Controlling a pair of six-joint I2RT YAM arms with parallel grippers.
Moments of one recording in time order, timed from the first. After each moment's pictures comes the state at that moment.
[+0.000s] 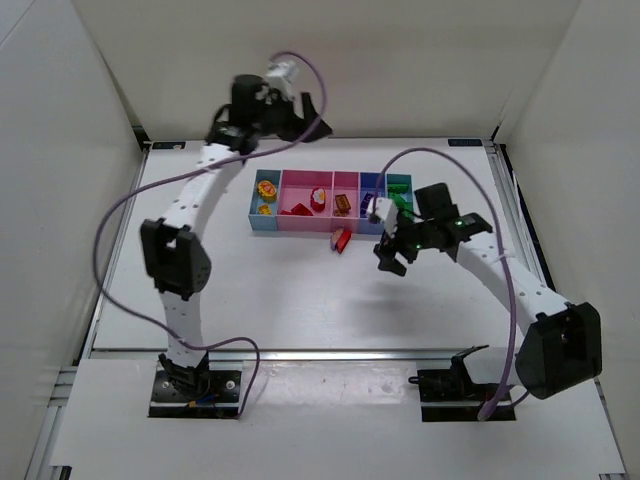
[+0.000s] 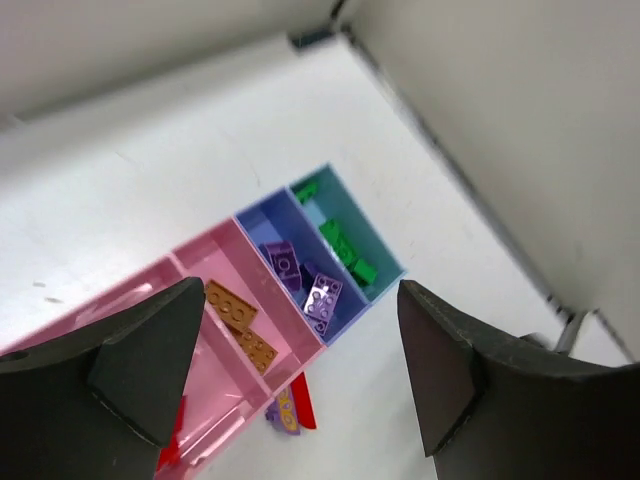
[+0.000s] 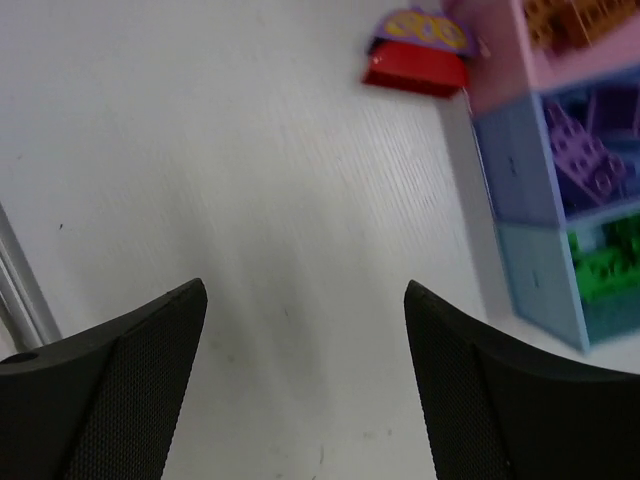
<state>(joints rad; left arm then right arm) -0.38 2.08 2.09 -0.37 0.54 -0.28 0.35 1.29 1.04 -0.68 -0.52 -0.65</state>
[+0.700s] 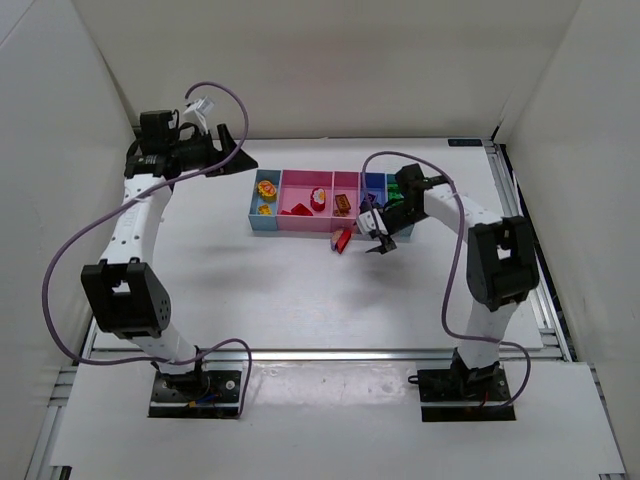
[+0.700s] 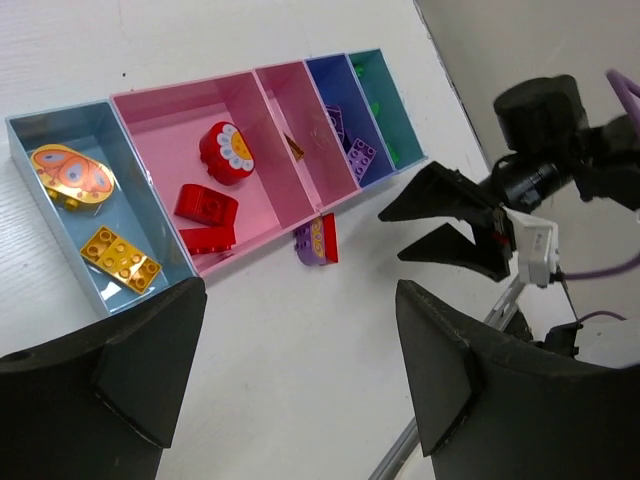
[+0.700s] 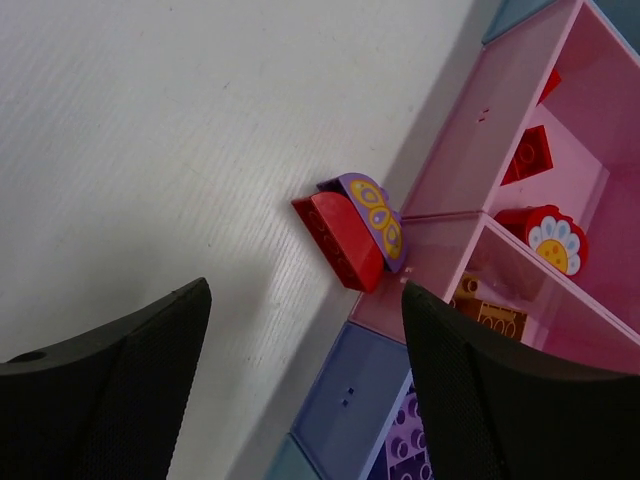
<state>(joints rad) 0.03 1.64 1.58 -0.50 0.85 -0.21 0.34 1.84 1.33 -0.83 -0.93 -1.83</state>
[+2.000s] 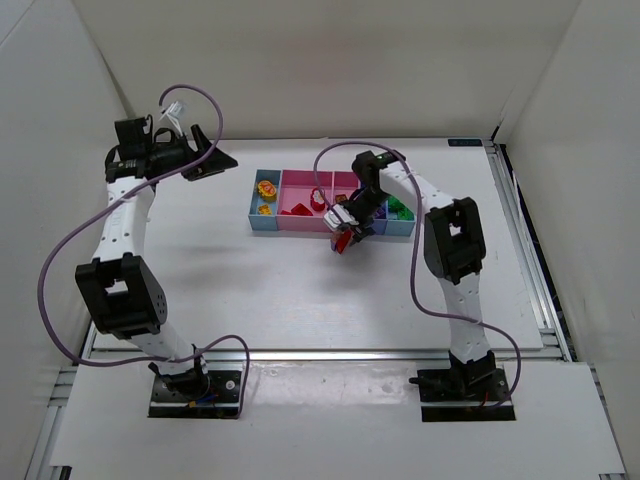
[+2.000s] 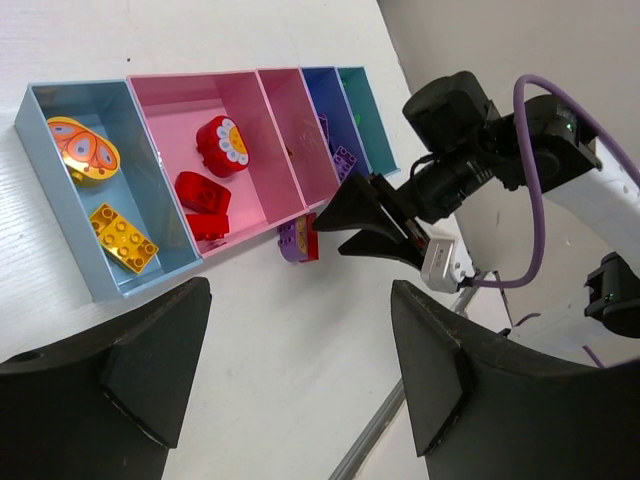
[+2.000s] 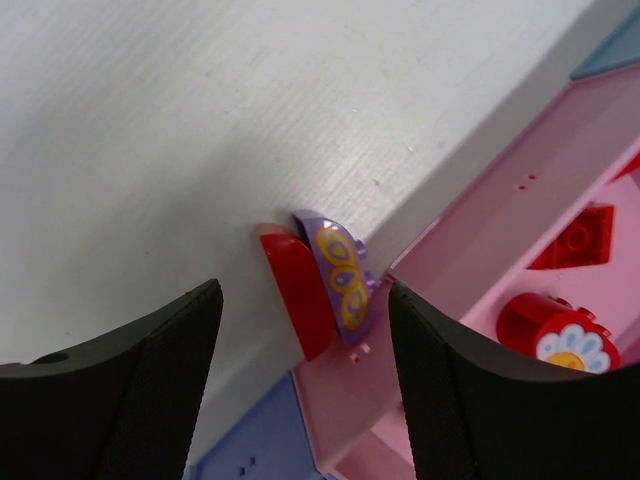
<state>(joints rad) 0.17 1.64 1.54 -0.48 1.00 -0.28 0.48 2.24 1.94 -1.27 -0.73 -1.98</state>
